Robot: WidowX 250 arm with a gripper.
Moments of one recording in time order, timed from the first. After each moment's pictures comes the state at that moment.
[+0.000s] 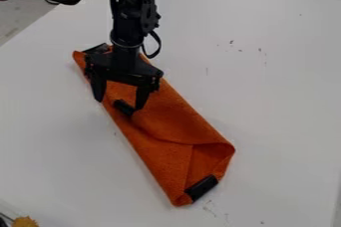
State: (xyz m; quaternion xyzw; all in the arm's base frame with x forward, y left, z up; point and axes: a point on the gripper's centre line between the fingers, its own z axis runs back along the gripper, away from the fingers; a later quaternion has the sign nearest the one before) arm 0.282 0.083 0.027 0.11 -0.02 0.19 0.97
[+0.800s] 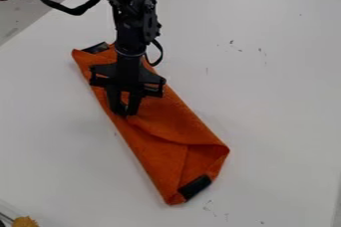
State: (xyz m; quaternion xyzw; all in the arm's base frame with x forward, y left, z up) arm 0.287 0.082 0.009 0.09 -0.01 0.20 0.97
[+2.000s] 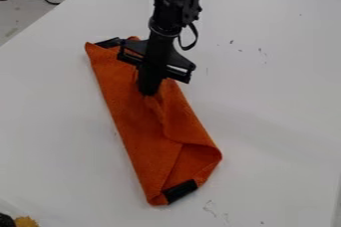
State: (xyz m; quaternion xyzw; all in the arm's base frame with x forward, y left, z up) arm 0.315 0.043 0.042 0.14 -0.03 0.13 0.98
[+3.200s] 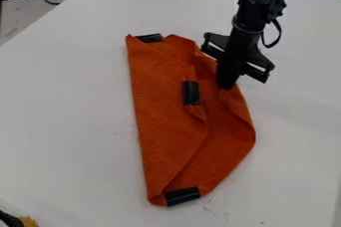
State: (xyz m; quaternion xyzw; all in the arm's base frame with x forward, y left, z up) arm 0.388 -0.042 0.031 0.09 -0.05 -0.04 0.99
